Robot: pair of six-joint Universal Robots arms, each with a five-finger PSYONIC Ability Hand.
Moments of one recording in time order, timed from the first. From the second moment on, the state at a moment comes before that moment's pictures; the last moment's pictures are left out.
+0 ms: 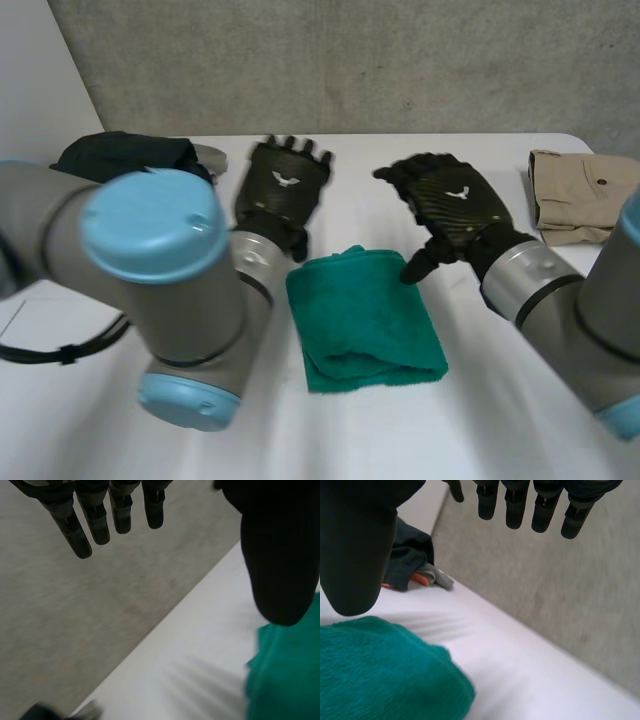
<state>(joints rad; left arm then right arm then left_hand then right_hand) 3.93 -2.06 -1.30 3.34 -1.79 3.54 1.99 -1.35 1.66 -0.21 1.30 2.99 0.21 0.21 0.22 0.20 0.05 0.22 0.21 0.21 0.21 0.05</state>
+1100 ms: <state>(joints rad) 4.02 -1.99 -1.11 2.97 -1.13 3.40 2.16 -1.18 2.03 -0.58 1.41 2.64 0.21 0.21 0.22 0.20 0.05 0.22 0.21 0.21 0.21 0.05</state>
